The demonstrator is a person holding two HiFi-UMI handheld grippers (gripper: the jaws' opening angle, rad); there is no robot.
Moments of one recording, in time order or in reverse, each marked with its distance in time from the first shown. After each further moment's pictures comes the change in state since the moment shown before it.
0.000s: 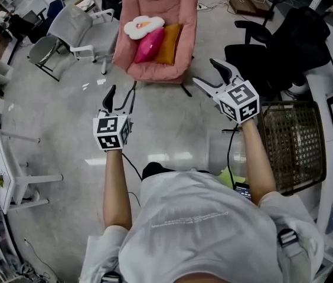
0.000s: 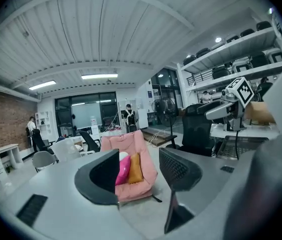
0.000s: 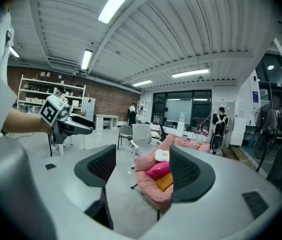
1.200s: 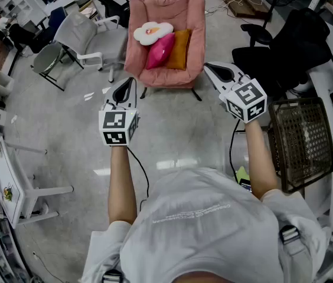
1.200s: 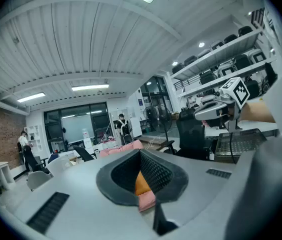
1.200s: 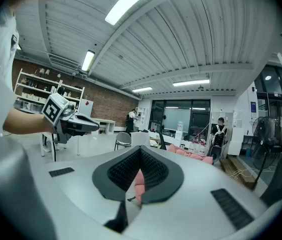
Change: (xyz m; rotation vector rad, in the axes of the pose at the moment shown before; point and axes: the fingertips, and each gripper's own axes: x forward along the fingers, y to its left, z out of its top) left arm -0.018 0.070 0.042 0.114 -0.112 -0.089; right arm 0.046 0.062 0.063 -0.048 -0.079 -0.044
